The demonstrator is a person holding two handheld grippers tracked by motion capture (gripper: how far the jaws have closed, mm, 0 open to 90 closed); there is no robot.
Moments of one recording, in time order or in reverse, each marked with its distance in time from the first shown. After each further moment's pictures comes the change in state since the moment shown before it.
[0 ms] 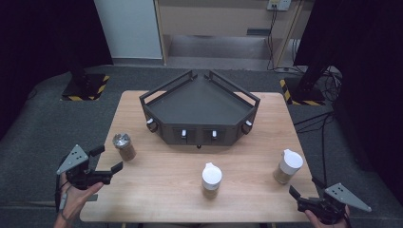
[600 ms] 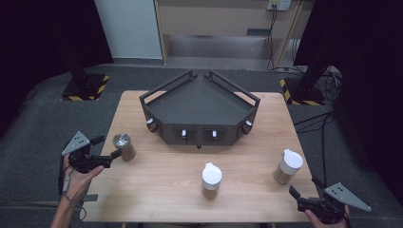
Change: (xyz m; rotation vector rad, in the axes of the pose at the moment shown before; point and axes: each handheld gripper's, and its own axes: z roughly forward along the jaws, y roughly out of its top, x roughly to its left) left arm 0.032 0.008 0.030 0.047 0.047 -0.022; right arm 0.000 0.000 0.001 0.002 -0.002 0.003
